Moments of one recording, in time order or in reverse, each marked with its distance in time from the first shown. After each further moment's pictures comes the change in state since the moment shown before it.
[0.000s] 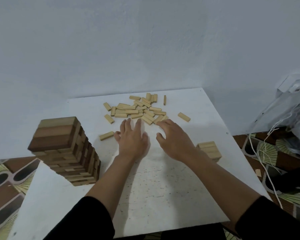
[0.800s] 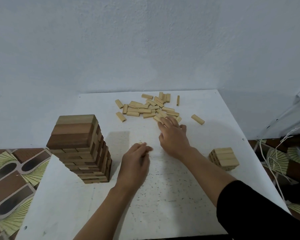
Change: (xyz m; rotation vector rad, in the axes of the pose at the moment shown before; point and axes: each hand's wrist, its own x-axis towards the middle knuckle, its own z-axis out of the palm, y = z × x) left_hand -0.068 -0.044 0.003 -0.469 0.187 0.208; right_hand 0.051 0.002 0.058 -0.327 -0.067 -0.047
